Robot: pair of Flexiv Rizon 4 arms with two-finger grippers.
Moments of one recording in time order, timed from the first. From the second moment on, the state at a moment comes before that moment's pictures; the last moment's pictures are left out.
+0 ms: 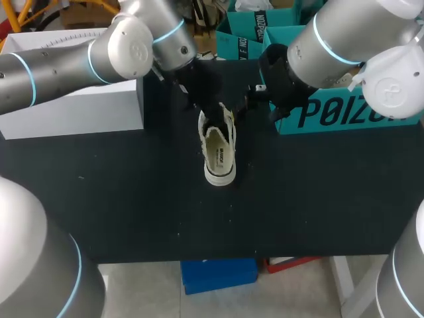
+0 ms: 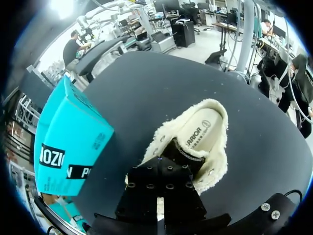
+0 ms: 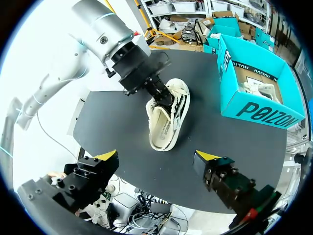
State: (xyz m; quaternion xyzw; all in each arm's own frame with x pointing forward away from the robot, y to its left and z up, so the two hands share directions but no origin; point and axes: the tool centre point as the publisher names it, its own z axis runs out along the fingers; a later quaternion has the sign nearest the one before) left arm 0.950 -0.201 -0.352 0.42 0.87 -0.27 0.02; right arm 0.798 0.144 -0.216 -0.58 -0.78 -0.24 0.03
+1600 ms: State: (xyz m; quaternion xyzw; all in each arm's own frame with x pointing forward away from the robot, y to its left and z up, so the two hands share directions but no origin) left arm 0.901 0.004 -0.245 0.15 0.94 -0.28 0.08; right arm 0.798 0.144 -0.216 -0.58 -0.78 -0.24 0.03
